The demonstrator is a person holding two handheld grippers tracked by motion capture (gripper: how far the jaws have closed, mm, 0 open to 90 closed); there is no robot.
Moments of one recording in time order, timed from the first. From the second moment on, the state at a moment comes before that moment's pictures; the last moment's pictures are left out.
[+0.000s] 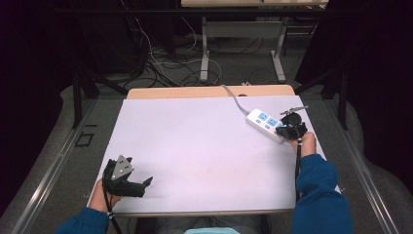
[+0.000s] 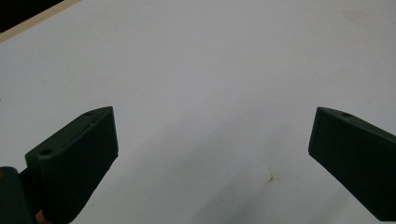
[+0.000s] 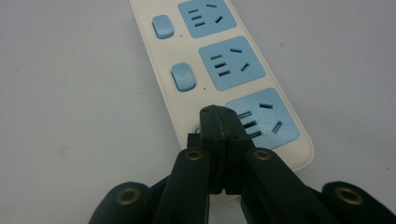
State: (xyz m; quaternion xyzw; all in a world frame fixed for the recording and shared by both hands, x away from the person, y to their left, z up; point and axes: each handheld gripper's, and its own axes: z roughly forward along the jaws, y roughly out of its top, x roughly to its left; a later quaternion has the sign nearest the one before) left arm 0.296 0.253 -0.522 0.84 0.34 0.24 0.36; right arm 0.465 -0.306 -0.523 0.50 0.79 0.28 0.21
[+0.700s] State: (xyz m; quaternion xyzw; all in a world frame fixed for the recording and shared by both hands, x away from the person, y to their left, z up) left arm 0.296 0.253 -0.522 0.84 0.34 0.24 0.36; right arm 0.465 -0.303 -0.523 0.51 0.79 0.28 0.21
